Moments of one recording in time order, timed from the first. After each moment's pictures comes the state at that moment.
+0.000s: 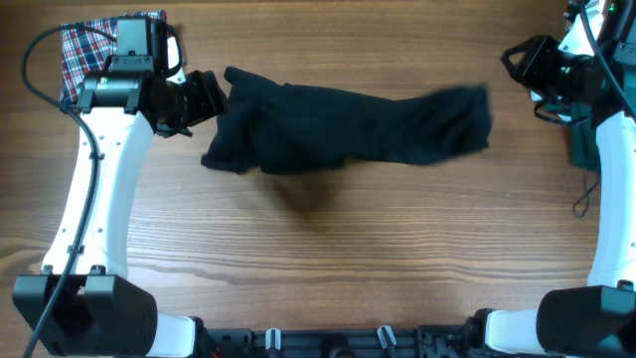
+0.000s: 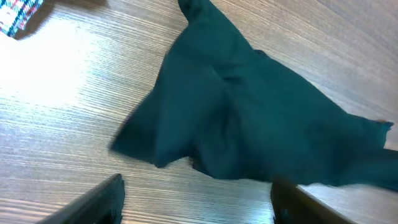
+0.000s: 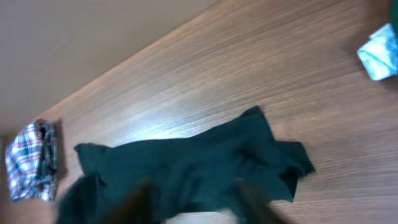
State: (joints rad) left arm -0.03 1.63 1.53 -1.01 0.17 -0.40; right arm -0.23 1.58 1.63 -0.92 -0.37 0.30
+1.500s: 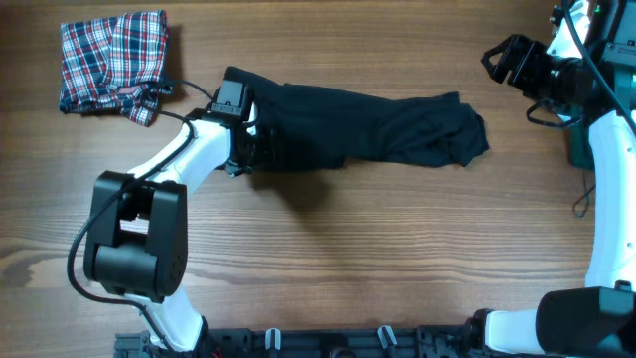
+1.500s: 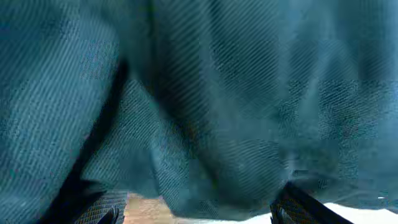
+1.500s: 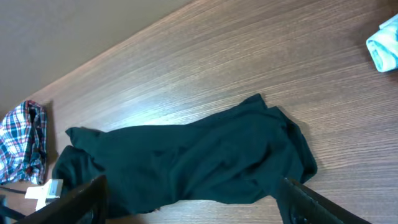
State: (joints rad) left arm -0.23 1.90 1.16 -0.59 0.19 -0.45; right arm -0.19 1.58 1.63 -0.96 -0.35 0.26
